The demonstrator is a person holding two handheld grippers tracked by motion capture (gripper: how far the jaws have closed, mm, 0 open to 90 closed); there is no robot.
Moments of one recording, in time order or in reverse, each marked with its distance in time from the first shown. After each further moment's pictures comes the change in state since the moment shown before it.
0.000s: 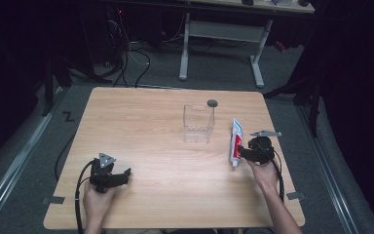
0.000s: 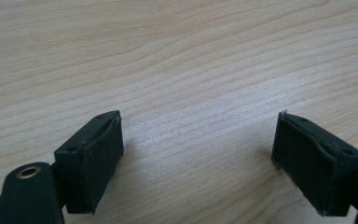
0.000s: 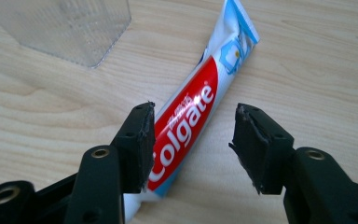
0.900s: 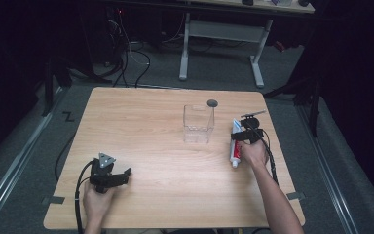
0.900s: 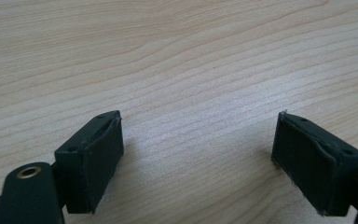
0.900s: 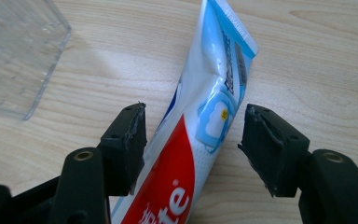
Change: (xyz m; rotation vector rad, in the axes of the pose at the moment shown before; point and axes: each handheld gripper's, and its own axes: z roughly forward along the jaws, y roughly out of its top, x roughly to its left) left arm 0.000 0.000 0.000 -0.001 -0.001 -0.002; right arm -0.015 0.054 0.068 0.213 -0.045 0.094
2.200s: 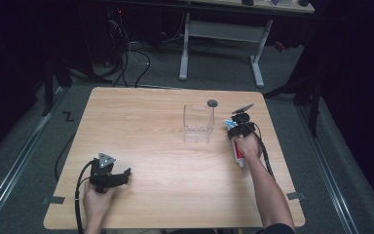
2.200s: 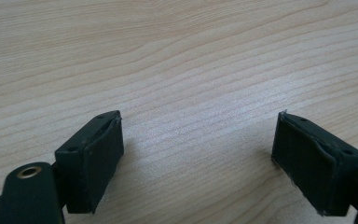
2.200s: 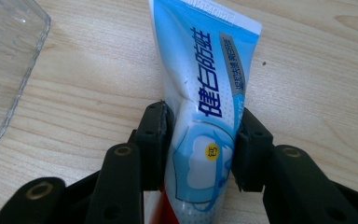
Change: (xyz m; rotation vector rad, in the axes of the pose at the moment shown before) left arm 0.000 0.000 0.000 0.000 -0.004 -0.003; right arm 0.010 0.027 0.031 0.139 -0.019 -0.062
